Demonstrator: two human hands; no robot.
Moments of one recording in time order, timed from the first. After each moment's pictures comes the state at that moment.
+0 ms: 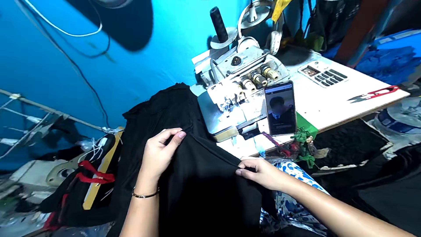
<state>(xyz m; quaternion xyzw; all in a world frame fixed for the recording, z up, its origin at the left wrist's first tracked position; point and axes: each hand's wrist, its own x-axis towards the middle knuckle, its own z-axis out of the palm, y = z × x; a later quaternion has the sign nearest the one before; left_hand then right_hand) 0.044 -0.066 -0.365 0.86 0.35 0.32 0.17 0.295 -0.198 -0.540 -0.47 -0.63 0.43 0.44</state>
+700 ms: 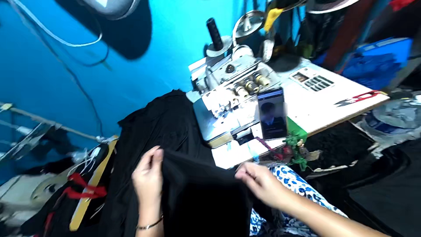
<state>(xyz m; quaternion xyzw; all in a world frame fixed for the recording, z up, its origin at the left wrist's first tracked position) 0.031 -0.087 -0.403 0.75 0.45 0.48 0.13 0.284 -0.225 -0.523 -0.48 -0.64 0.25 0.55</state>
